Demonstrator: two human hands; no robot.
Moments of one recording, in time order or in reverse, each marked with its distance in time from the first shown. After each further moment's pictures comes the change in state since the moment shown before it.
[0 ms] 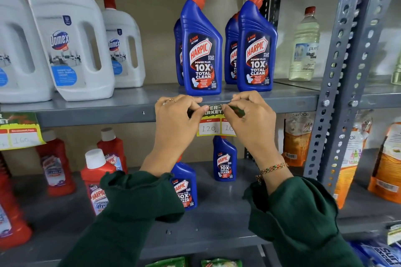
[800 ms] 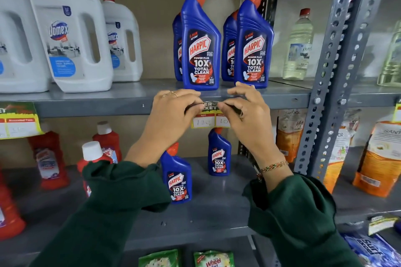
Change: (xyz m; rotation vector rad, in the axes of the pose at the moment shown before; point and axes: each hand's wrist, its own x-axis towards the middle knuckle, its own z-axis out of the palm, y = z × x) left_hand 0.005 -0.008 -0.018 0.011 -0.222 0.169; right_hand -0.007 -0.006 -0.013 0.079 -0.083 -0.087
